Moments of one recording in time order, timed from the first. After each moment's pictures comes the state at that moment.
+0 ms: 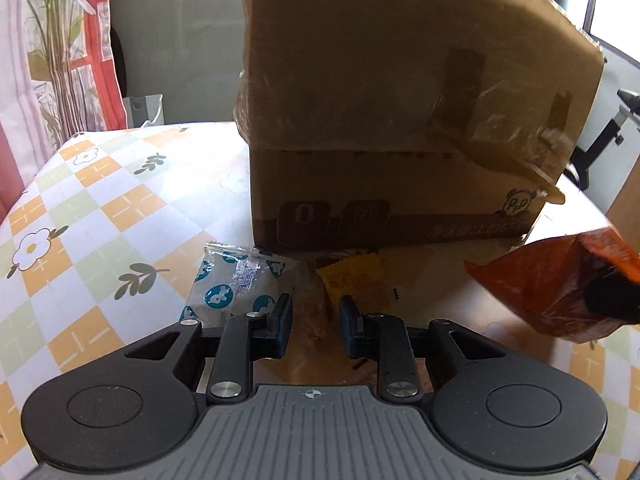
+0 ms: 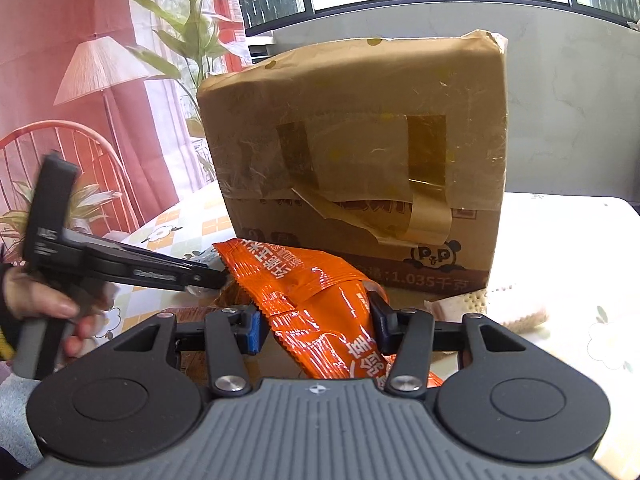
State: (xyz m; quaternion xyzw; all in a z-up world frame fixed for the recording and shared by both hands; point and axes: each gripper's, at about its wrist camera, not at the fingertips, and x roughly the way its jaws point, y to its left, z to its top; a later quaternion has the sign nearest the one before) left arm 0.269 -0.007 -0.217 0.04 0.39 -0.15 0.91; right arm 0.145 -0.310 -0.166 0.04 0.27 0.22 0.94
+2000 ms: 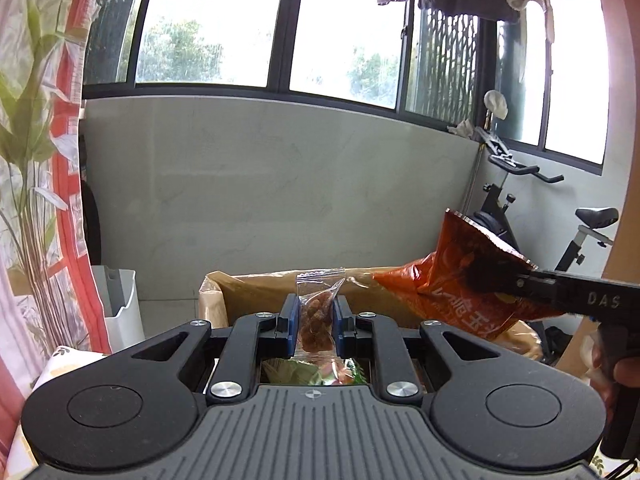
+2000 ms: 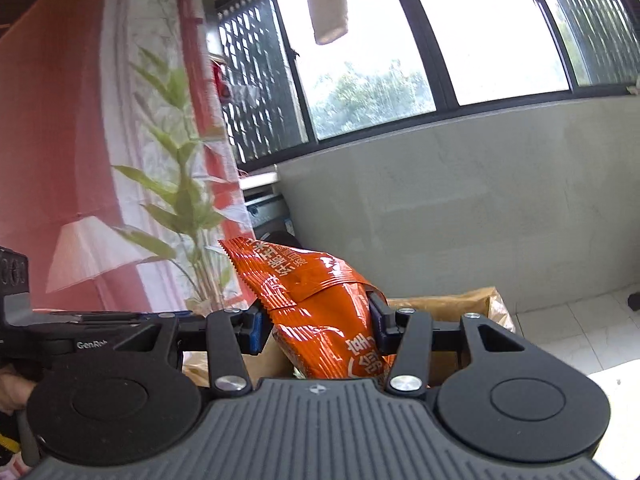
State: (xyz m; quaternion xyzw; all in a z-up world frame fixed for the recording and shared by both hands) left arm 0.332 -0.046 -0.026 0.00 0.19 -0.20 0.96; right arm 0.277 -0.327 -0.017 0.11 0.13 0.22 0.96
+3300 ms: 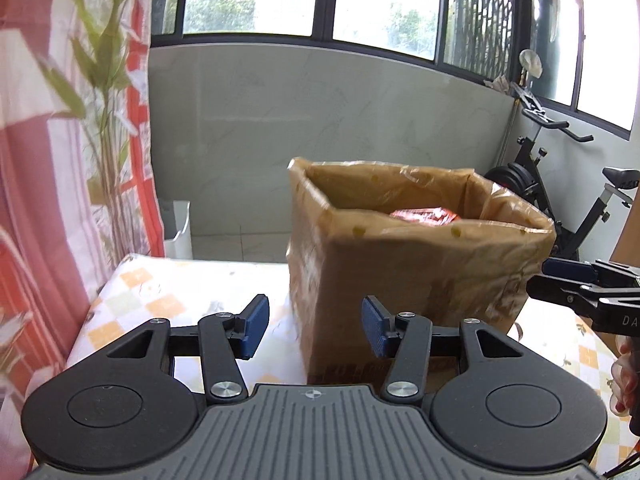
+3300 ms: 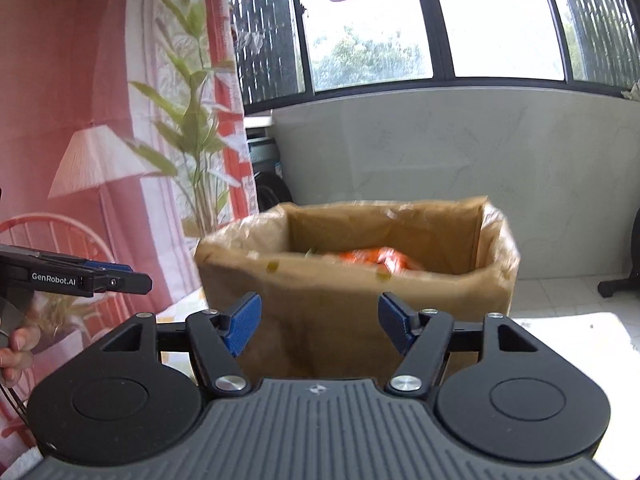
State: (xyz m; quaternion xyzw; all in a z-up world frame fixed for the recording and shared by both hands) left arm 0.237 0.044 -0.067 0.01 0.27 -0.14 0.95; right arm 0.180 -0.291 -0.075 0.04 0.18 0.20 0.96
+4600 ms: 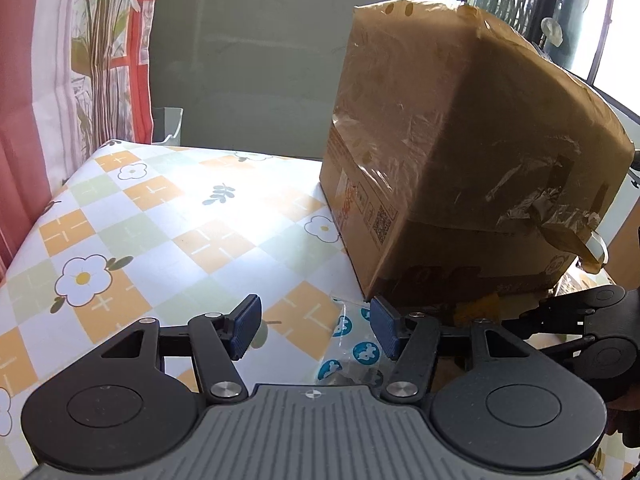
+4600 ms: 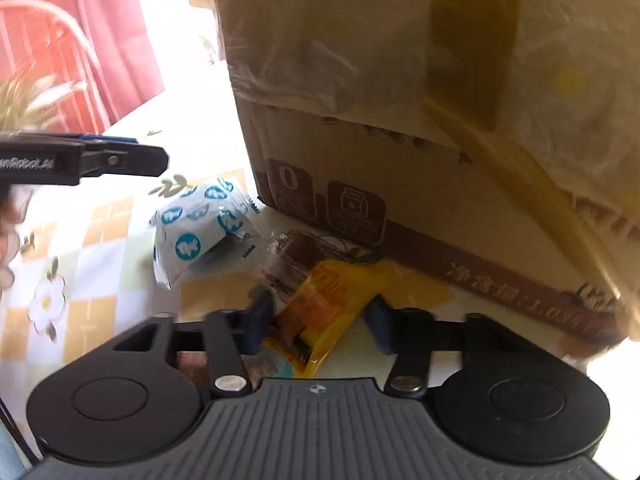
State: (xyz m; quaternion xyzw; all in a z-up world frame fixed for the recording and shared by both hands) left arm 0.307 0.093 -0.200 -0.02 0.36 -0.17 0.92; right arm 0.259 -0.181 -0.207 -0.07 0.42 0.22 0.88
